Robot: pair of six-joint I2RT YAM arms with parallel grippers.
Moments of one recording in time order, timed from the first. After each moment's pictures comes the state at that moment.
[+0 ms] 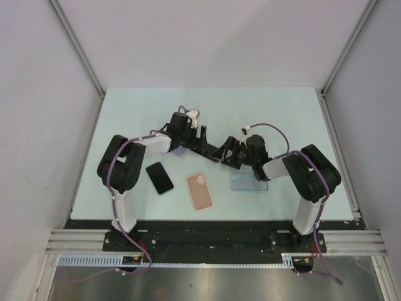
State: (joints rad) left arm -0.45 1.95 1.17 0.02 0.21 -0.22; right arm 0.47 1.83 0.69 0.70 -0.41 0.92
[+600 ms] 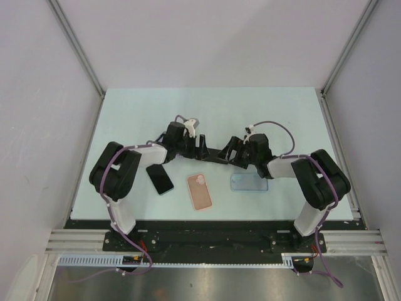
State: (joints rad) left arm -0.46 1.86 0.99 0.17 0.38 -0.32; right arm 0.45 1.74 0.70 0.50 -0.35 0.82
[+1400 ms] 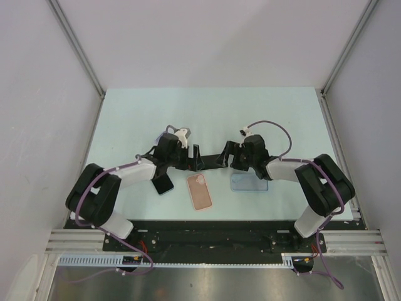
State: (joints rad) left arm -0.51 1.56 0.73 0.11 0.24 -0.37; right arm 0.51 1.67 0.71 0.32 -0.26 0.69
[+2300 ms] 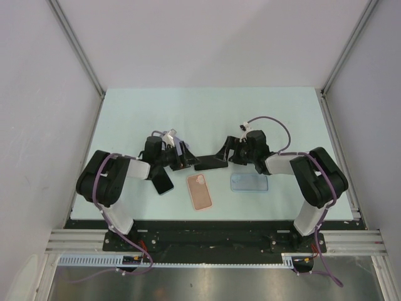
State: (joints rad) left arm -0.30 1.71 0.59 0.52 0.66 -0.67; right arm 0.45 1.75 0.76 0.39 -0.35 0.65
